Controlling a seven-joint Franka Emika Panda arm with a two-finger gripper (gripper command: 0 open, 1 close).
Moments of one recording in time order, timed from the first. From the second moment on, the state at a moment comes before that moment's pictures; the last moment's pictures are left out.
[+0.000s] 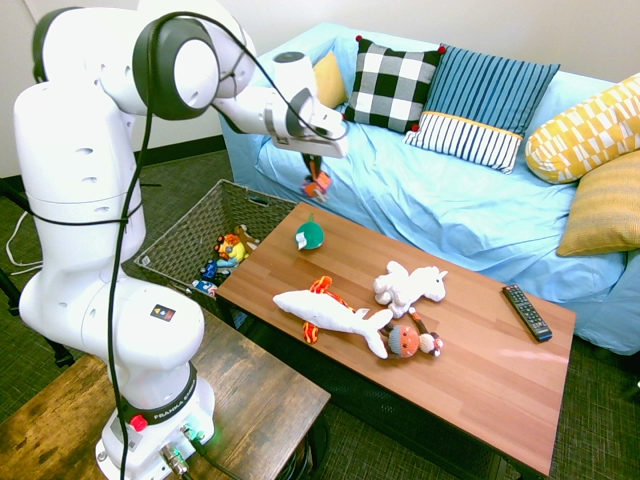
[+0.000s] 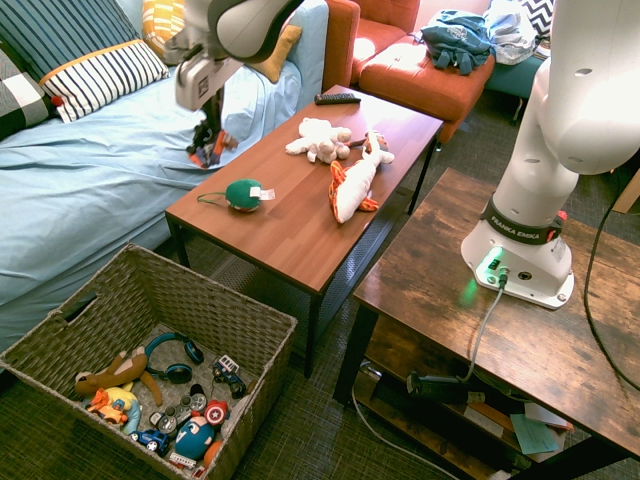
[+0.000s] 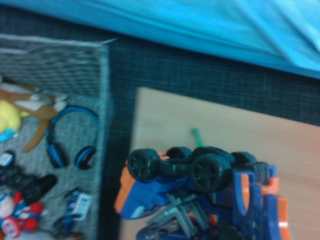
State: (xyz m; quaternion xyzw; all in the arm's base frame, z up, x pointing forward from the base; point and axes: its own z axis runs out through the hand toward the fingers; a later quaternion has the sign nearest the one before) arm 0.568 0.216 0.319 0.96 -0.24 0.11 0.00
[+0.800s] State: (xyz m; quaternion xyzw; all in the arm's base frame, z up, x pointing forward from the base) arm 0.555 0.447 0.157 0.98 -0.18 -0.02 0.06
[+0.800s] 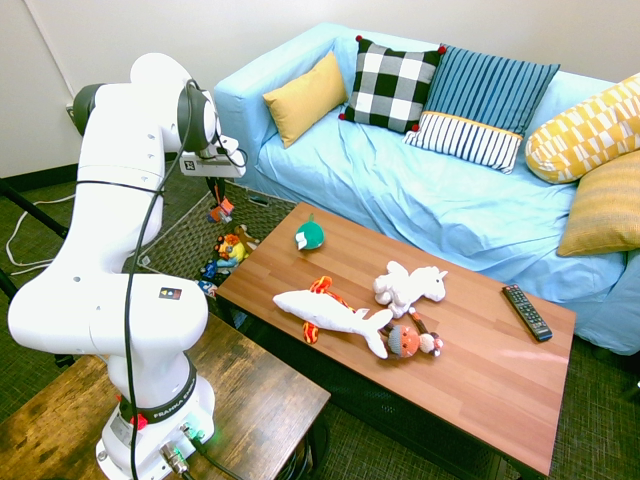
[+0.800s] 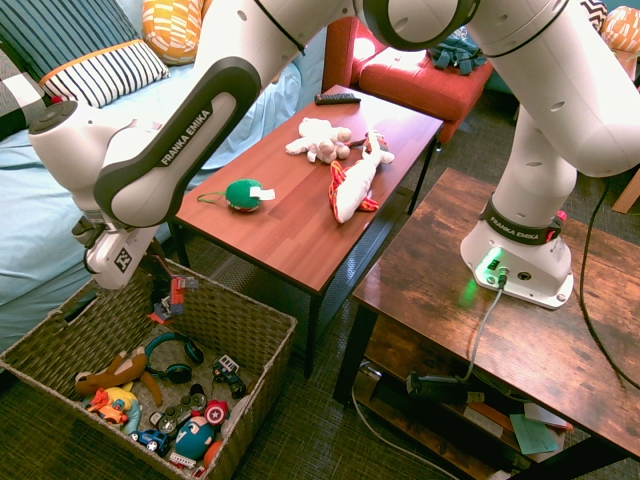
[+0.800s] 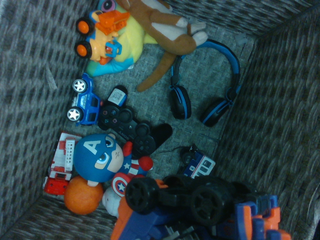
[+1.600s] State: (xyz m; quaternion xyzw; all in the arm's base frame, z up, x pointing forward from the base) arm 0.595 0.386 0.200 0.97 -0.22 0.00 0.04
